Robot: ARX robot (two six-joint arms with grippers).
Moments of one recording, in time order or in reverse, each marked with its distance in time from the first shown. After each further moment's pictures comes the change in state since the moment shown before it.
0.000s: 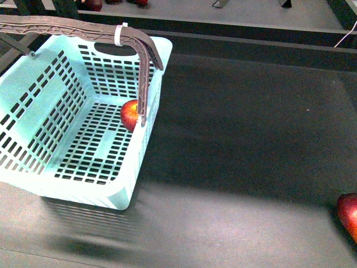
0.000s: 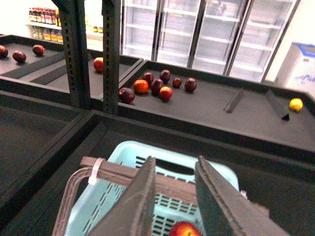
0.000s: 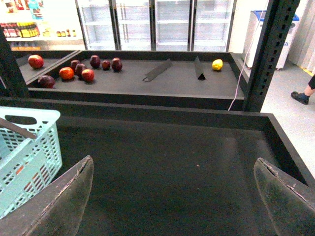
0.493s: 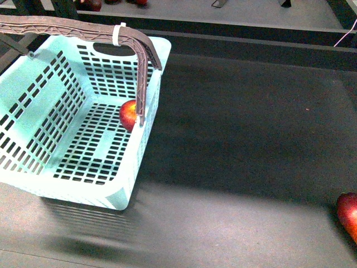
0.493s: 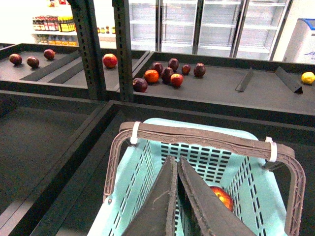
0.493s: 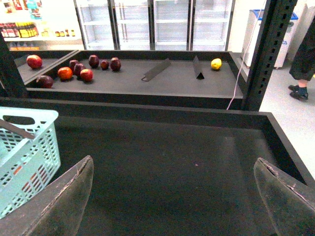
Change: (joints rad) left arm 0.151 -0.307 -0.263 -0.061 0.153 0.096; right arm 0.000 0.000 0.000 0.000 0.000 0.000
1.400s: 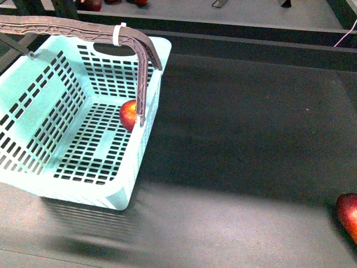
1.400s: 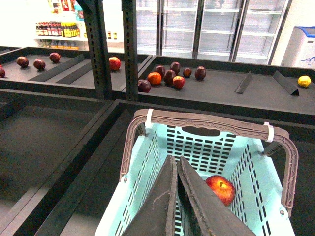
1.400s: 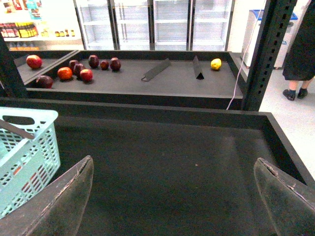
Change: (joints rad) left arm 0.129 -0.549 -0.127 -0.401 0.129 0.004; right arm 0.000 0.000 0.000 0.000 0.002 0.000
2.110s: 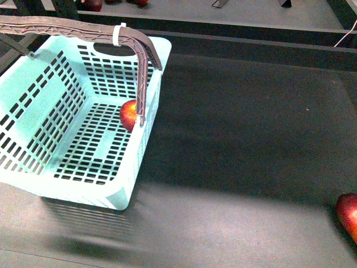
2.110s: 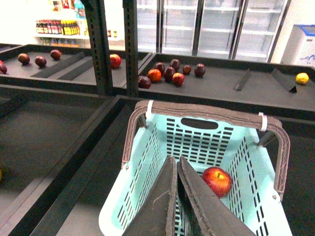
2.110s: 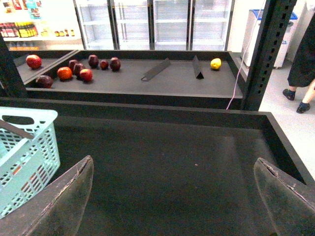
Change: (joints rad) left arm 0.000 -0.377 0.000 -0.388 0.000 0.000; right arm 0.000 0.000 0.000 0.000 0.000 0.000
